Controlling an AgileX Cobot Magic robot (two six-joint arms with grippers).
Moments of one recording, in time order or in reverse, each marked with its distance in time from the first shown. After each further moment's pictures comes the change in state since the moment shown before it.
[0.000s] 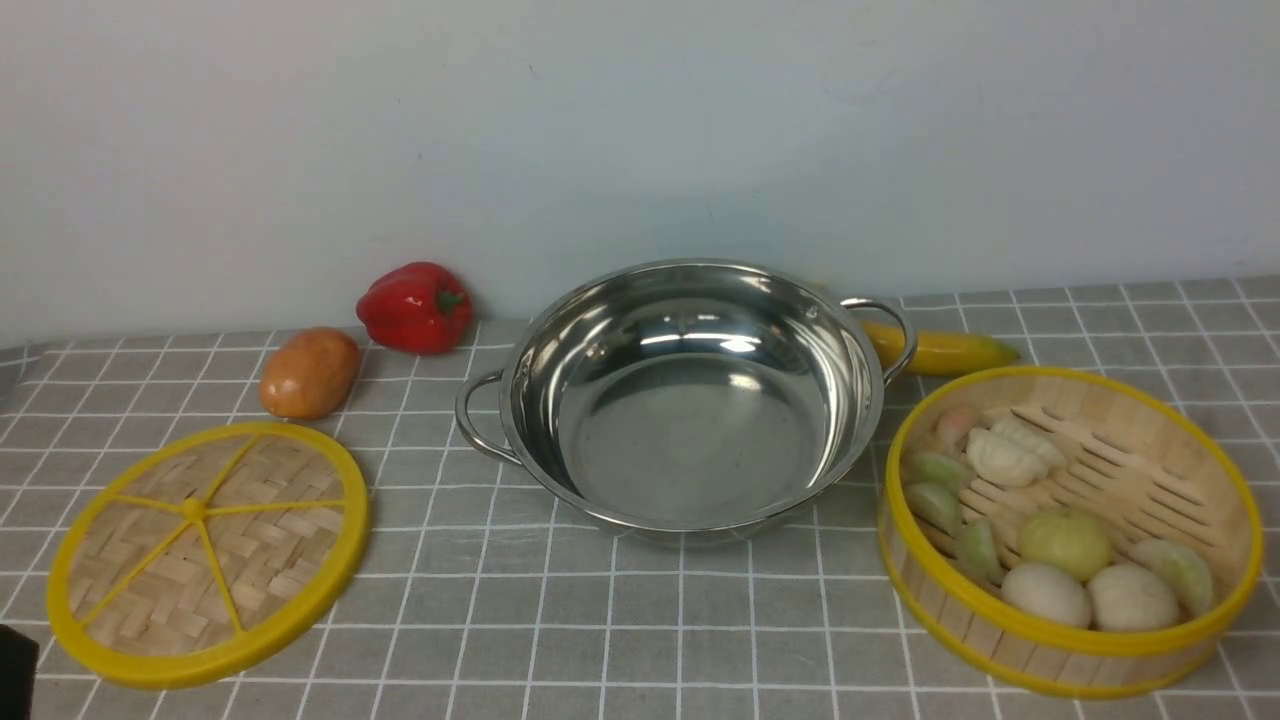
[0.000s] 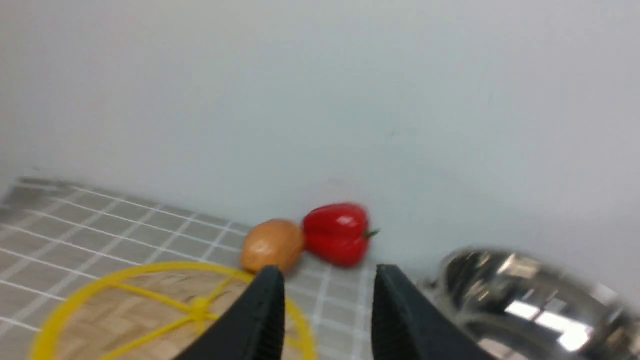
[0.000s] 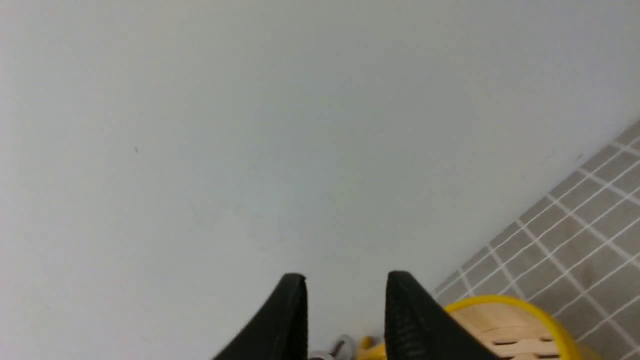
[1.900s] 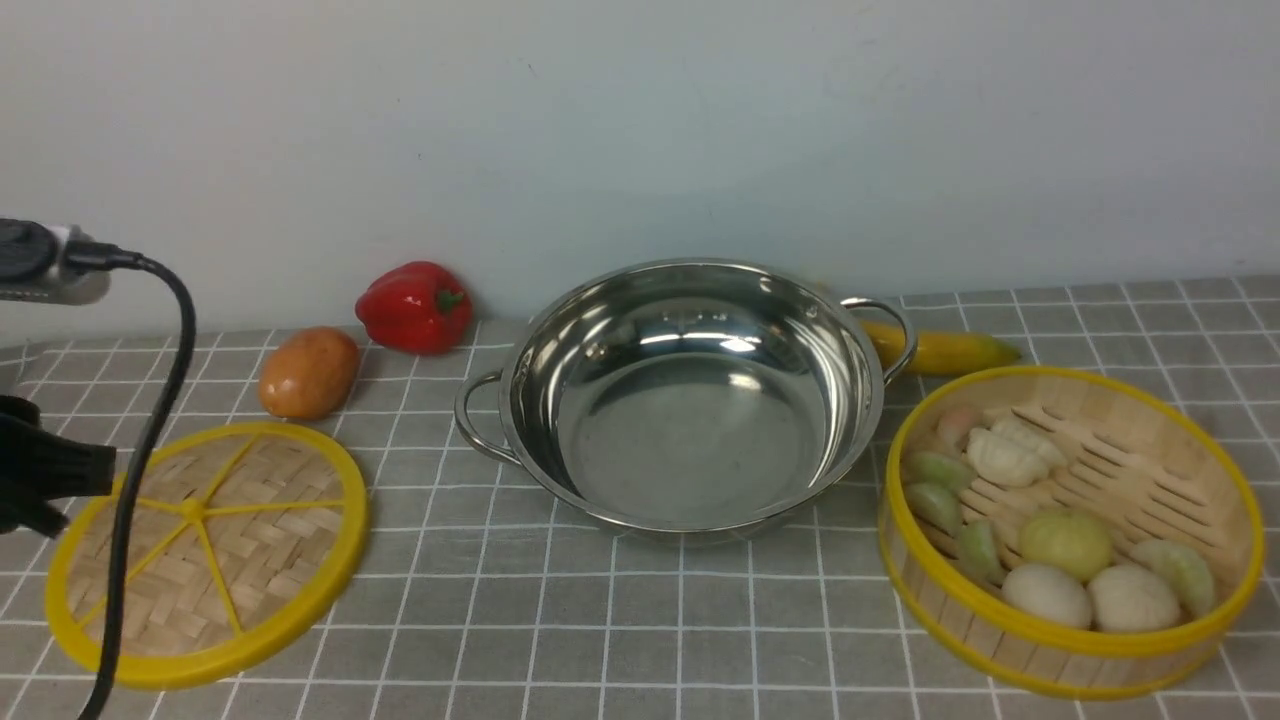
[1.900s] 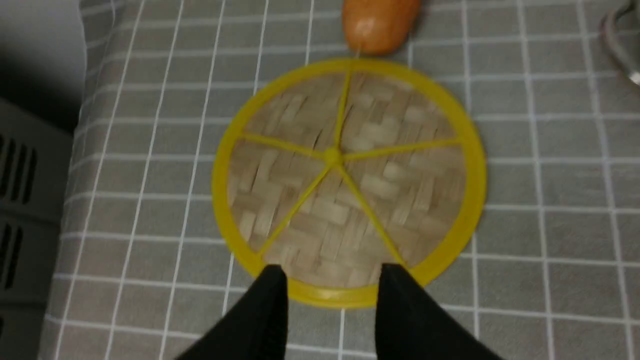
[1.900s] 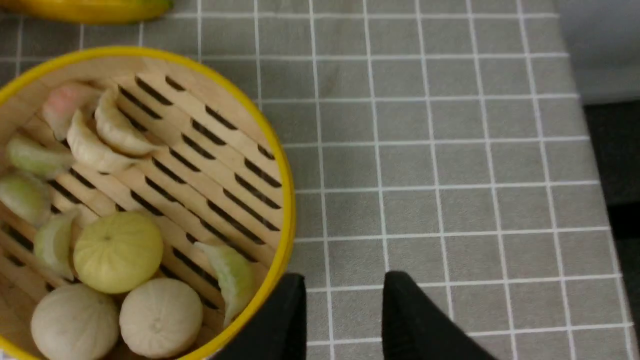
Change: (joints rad) right arm 0.000 1.301 -1.215 -0.514 1.125 -0.444; left arm 0.002 1.094 -0.923 0.287 0.830 0.361
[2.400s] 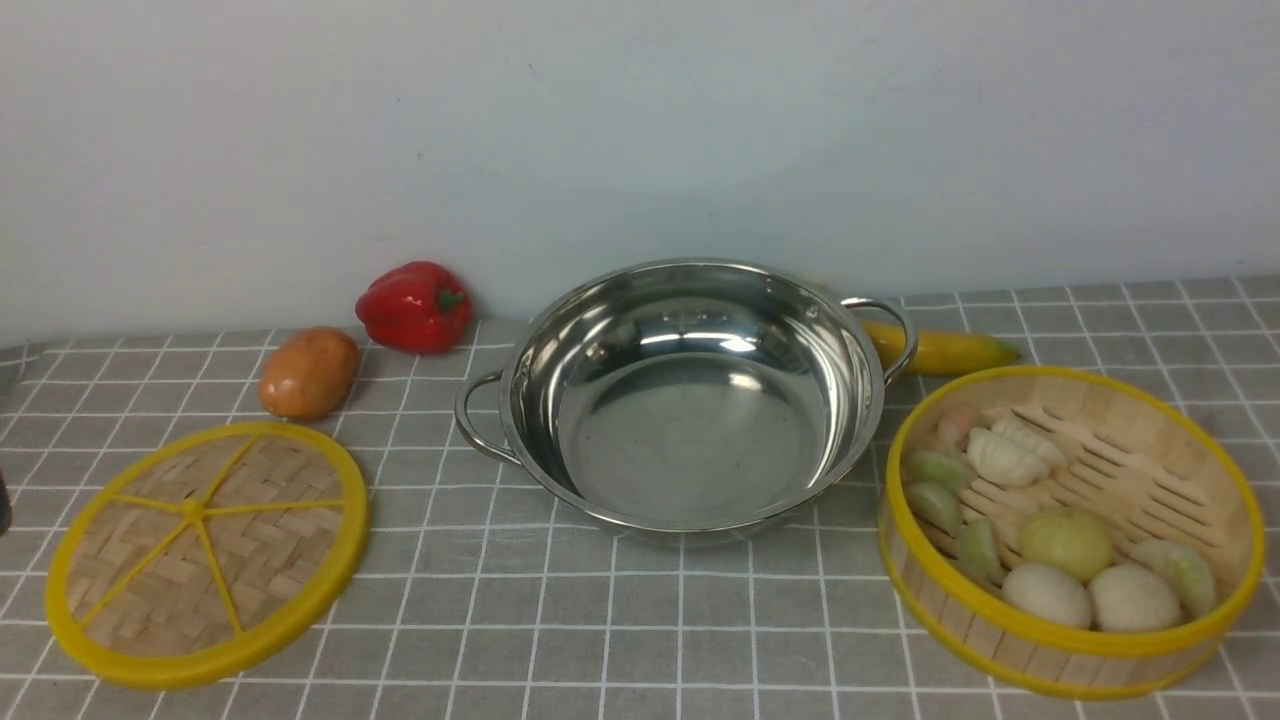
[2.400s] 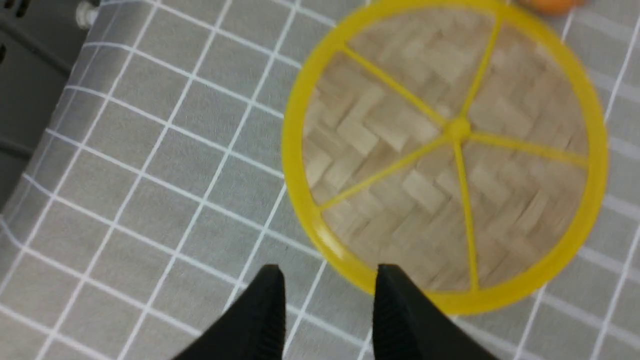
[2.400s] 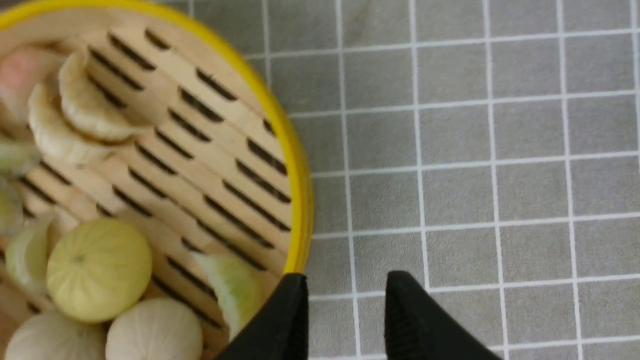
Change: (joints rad) right arm -0.114 0.168 -0.002 0.134 -0.075 -0.076; left arm 0.464 0.139 -0.033 -0.409 -0.039 0.218
